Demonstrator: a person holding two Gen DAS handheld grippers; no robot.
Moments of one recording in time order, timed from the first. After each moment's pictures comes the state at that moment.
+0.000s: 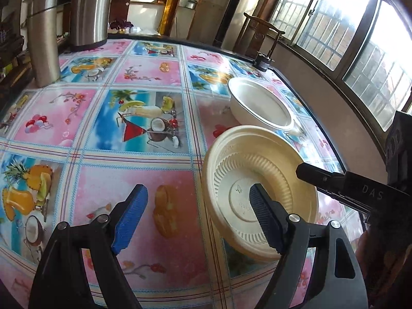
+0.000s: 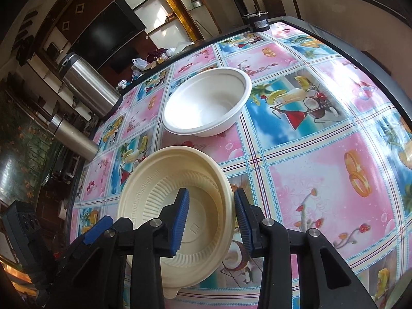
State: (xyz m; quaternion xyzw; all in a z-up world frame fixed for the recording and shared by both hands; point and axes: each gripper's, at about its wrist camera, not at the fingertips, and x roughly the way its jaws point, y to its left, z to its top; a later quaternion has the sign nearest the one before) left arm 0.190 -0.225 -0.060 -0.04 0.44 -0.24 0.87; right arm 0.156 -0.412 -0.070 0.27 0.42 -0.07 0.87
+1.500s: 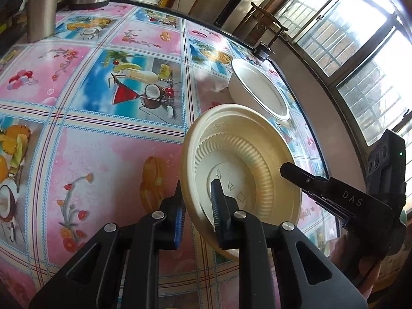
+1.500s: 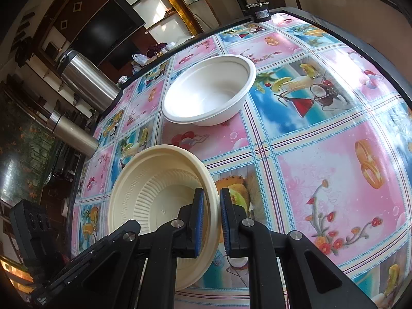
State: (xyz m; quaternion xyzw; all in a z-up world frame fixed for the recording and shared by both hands) left arm 0.194 -0.217 -0.078 -0.11 0.51 -0.27 0.81; right arm 0.161 -0.407 -0.080 0.28 0.43 -0.06 0.86
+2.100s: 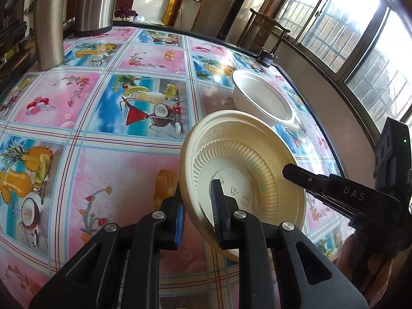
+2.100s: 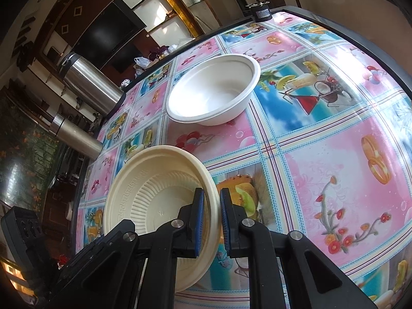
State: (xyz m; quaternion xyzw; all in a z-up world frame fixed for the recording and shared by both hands) left arm 0.188 -0.221 -0.063 -0.06 0.46 -0.24 0.85; right arm 0.163 -0.405 -0.083 0.29 0.42 -0.05 0.86
